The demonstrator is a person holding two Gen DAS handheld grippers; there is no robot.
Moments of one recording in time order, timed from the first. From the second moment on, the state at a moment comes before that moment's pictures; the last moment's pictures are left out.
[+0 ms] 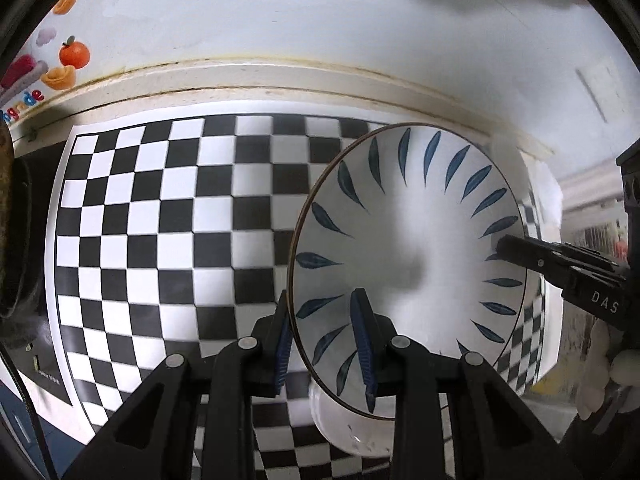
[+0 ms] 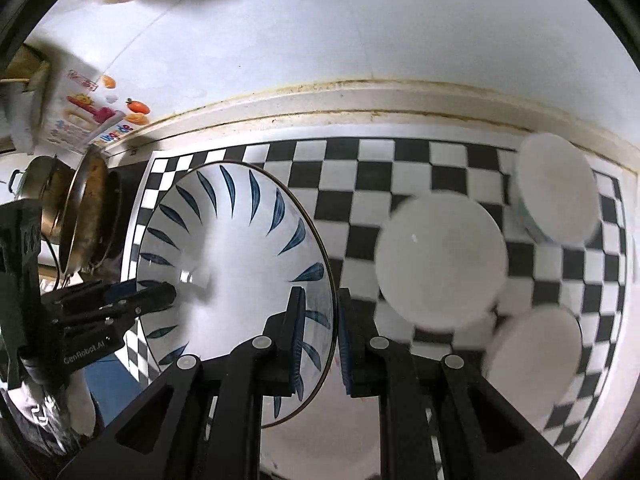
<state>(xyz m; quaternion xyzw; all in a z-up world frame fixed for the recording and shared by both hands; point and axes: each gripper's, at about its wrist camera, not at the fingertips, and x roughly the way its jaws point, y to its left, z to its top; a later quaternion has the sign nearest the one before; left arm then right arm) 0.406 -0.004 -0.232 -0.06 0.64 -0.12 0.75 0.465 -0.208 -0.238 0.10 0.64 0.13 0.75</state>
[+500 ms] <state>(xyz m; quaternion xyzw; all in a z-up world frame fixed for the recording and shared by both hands) 0.334 -0.047 -0.280 -0.02 0.69 -0.14 0.71 0.337 -0.250 -0.284 0.14 0.67 0.12 0.72</state>
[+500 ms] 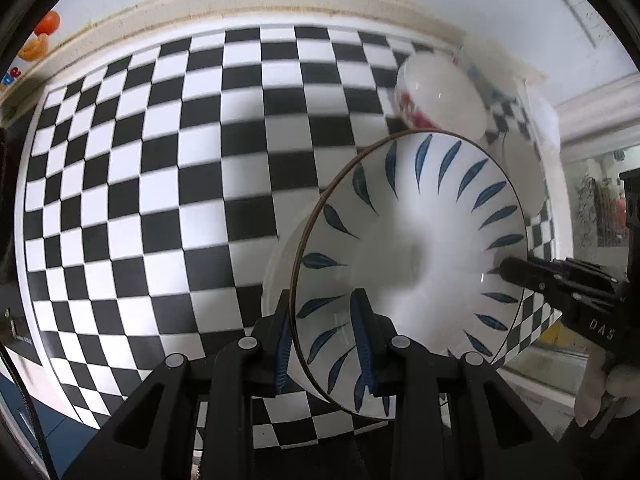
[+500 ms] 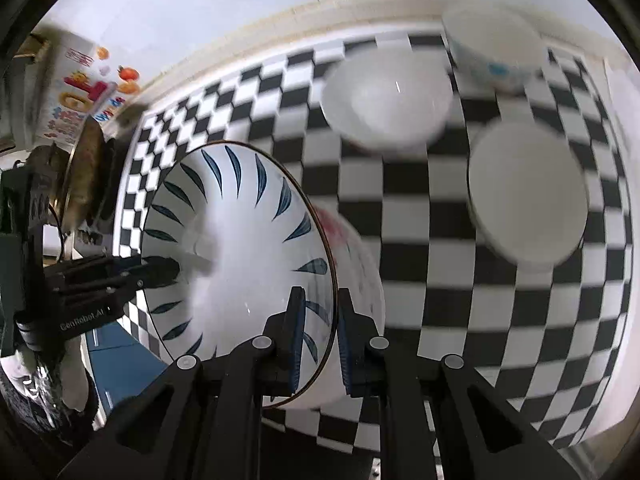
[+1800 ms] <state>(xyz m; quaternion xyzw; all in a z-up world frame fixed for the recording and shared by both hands) 0.326 -0.066 -0.335 -0.01 0.72 -0.11 0.68 0.319 -0.240 -0.351 0.13 0.70 0.08 0.69</state>
